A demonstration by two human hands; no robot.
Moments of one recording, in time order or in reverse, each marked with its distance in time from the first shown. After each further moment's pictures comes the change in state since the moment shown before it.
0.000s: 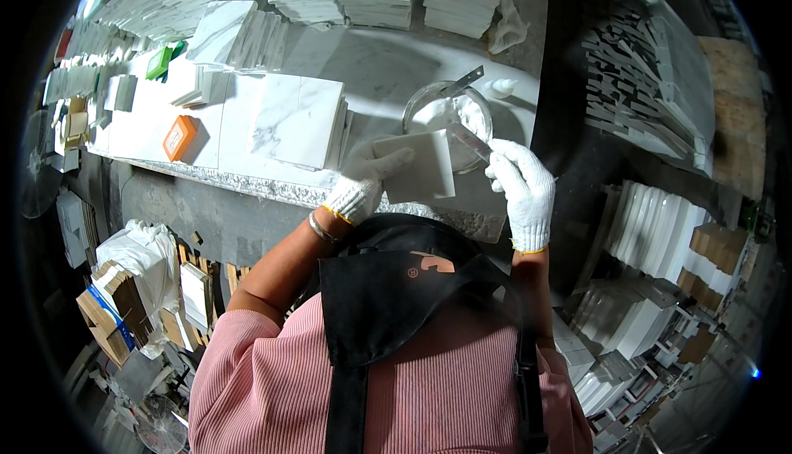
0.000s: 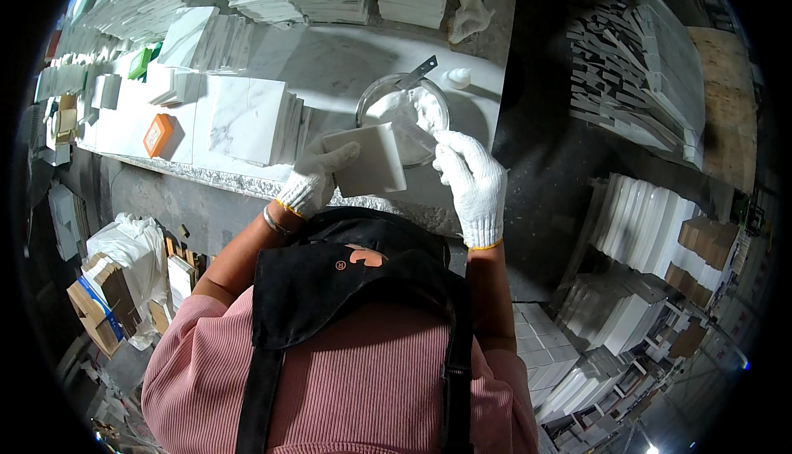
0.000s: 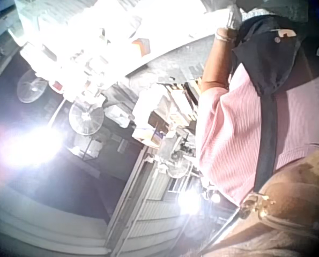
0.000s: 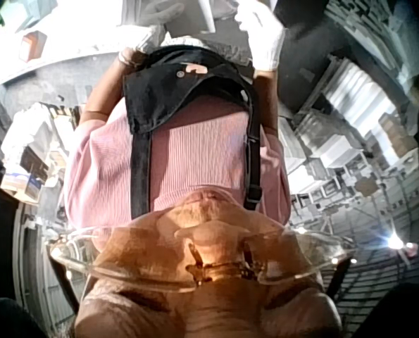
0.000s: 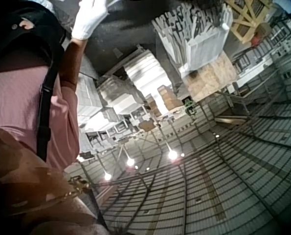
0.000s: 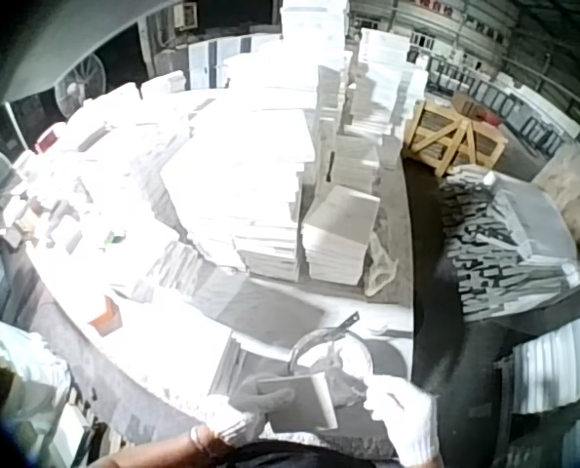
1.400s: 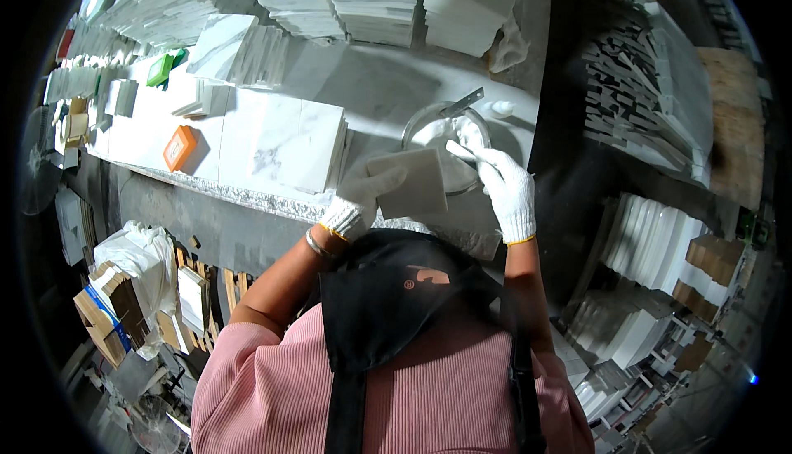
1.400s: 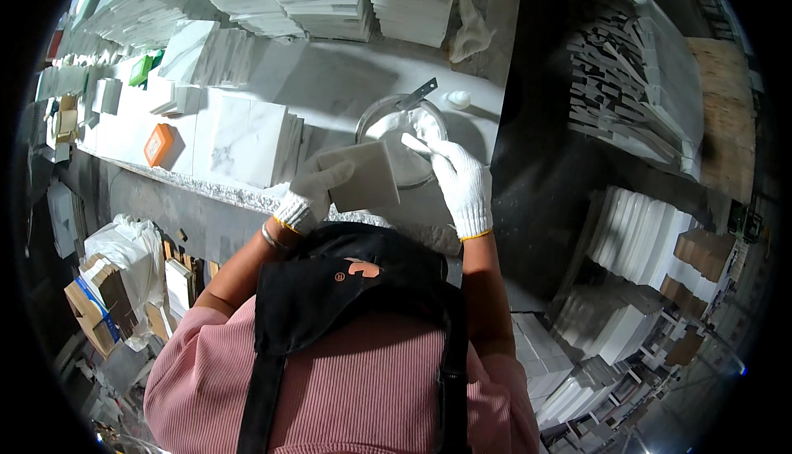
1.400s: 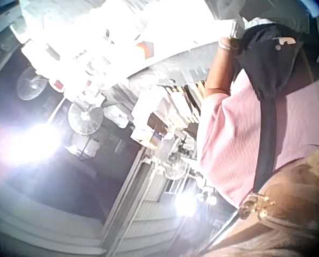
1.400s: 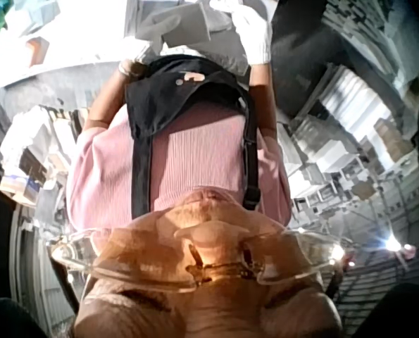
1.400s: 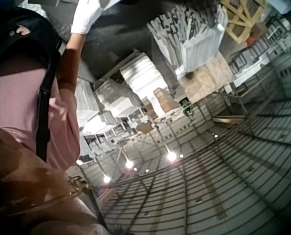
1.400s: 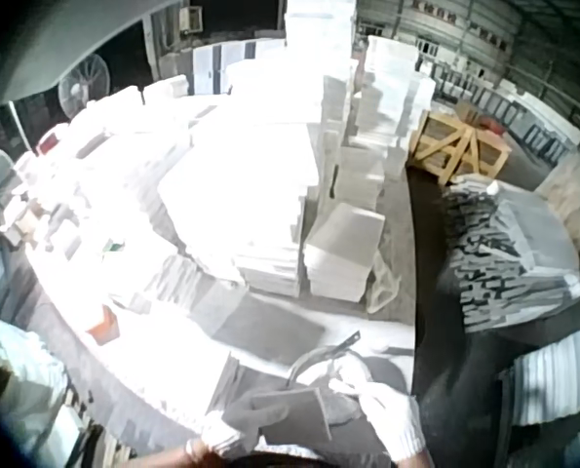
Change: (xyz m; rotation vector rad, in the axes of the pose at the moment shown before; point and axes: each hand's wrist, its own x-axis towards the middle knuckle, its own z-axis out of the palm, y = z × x) left_hand 0.000 0.007 -0.001 -0.021 -0.053 0.020; right_hand 0.042 0.055 0.003 -0.286 -0.084 -0.185
